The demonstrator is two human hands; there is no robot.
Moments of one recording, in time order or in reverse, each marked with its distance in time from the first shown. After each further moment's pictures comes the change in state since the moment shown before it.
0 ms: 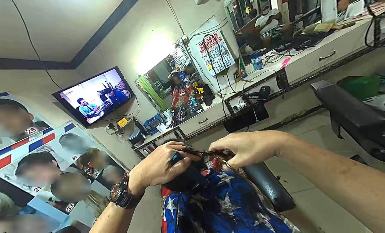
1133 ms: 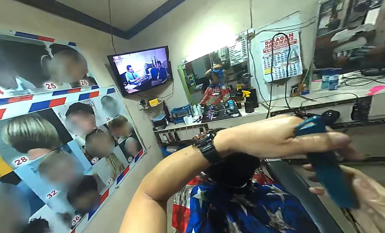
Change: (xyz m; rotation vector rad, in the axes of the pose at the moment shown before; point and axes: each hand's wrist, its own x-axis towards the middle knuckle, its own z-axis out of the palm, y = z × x) left_hand 0.022 0.013 -0.011 -0.408 0.147 0.302; right_hand -0.015 0.008 0.134 0.600 0.876 -0.048
